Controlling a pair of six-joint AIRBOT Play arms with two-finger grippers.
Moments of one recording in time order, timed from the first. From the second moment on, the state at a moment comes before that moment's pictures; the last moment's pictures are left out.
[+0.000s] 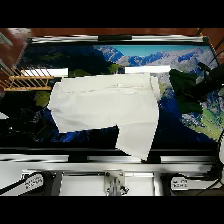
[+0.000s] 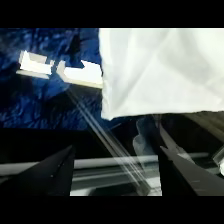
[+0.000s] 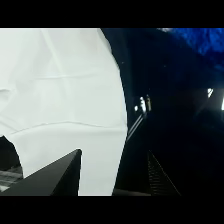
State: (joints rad) left arm 0.45 -1.22 0.69 0.95 -1.23 -1.28; right arm -0.31 -1.54 1.55 1.98 -1.56 -1.69
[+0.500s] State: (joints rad) left arm 0.36 -1.27 0.65 0.88 -1.11 -1.27; right arm -0.31 -1.54 1.54 1.98 -1.53 -1.69
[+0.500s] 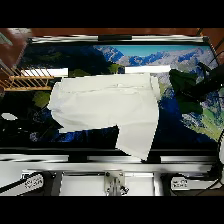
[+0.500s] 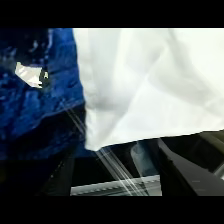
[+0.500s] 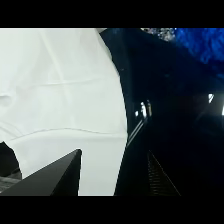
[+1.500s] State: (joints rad) left arm 0.31 -1.33 0.65 0.86 -1.06 -1.28; right arm -0.29 -1.51 1.20 1.98 -1.54 -1.79
